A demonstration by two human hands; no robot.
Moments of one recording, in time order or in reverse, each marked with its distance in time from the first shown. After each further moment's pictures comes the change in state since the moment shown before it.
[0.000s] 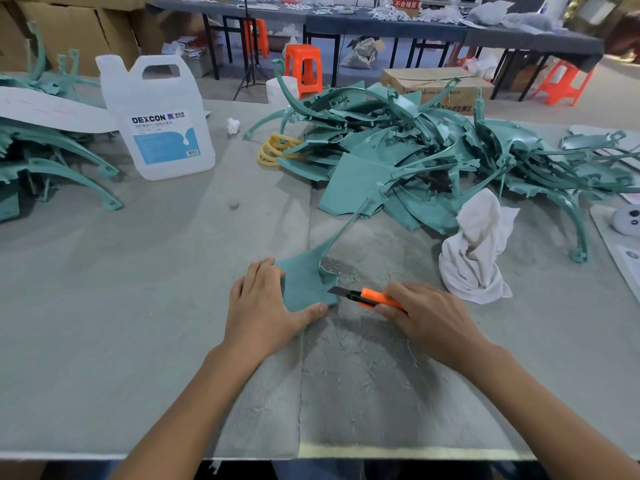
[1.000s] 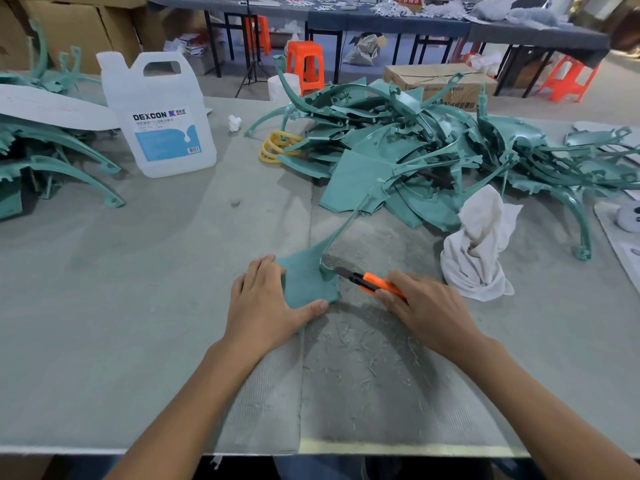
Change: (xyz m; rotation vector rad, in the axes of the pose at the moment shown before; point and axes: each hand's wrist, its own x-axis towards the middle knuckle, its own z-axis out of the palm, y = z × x) left_hand 0.002 -0.001 0.000 0.013 0.001 -0.012; right_hand 0.010 -0.001 0.002 0.067 0.035 0.064
